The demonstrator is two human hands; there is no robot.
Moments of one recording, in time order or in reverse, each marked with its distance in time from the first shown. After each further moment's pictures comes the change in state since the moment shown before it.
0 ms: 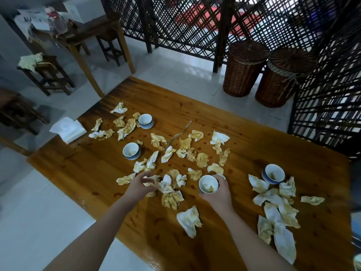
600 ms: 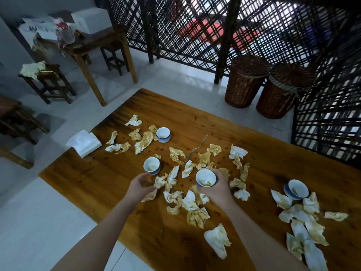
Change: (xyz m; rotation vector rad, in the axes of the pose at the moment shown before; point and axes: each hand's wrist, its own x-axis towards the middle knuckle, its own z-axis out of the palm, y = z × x) left_hand 0.037 -0.006 -0.093 -0.086 0.067 0.027; right_hand 0.009 -0.102 0.054 0.128 -0.085 -0.121
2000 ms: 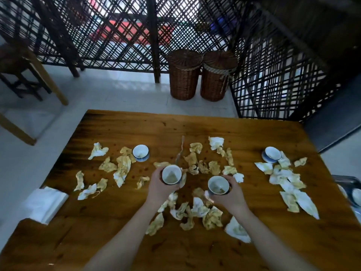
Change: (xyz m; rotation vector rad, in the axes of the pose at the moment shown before) left_hand 0.073 0.056 0.020 0.114 -0.290 0.496; right_hand -0.039 -0.013 0.037 0.145 0.425 0.215
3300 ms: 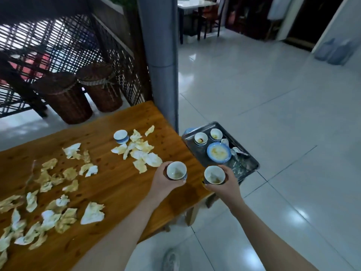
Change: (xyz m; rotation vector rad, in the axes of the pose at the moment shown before) left_hand -0.256 0.152 0.427 0.093 -0.587 0.257; right_hand -0.221 0.218 -0.410 0.269 0.616 0.068
